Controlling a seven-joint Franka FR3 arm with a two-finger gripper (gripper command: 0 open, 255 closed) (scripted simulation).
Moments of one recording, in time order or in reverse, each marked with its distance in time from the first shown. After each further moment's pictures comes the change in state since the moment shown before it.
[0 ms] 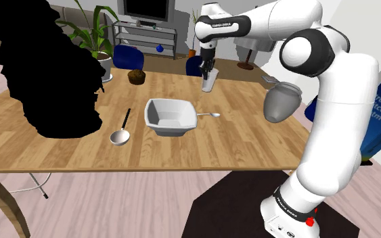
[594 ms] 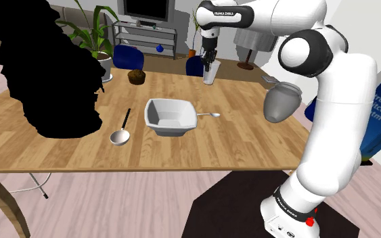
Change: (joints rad) arm 0.001 0.011 0.000 0.139 0.004 -0.127 -0.018
